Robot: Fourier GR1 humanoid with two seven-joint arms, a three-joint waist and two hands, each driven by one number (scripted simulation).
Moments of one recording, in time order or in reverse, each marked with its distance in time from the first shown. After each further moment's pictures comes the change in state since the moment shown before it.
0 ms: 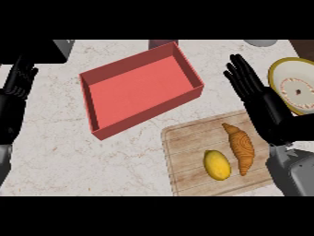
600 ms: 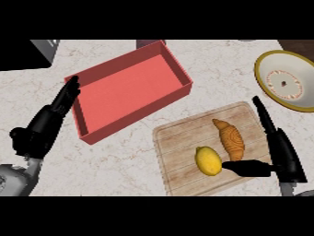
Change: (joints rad) left arm 0.027 -0.073 -0.156 -0.008 -0.010 -0.105 0.046; right arm 0.280 -0.150 0.130 0.024 0.524 -0.297 0.024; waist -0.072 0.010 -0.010
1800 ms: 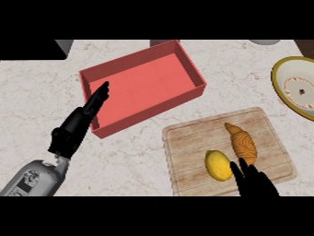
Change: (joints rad) left arm -0.054 -0.129 -0.072 0.061 -0.063 -0.059 0.016; right arm 0.241 -0.003 0.439 -0.678 0.799 0.460 0.889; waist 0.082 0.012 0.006
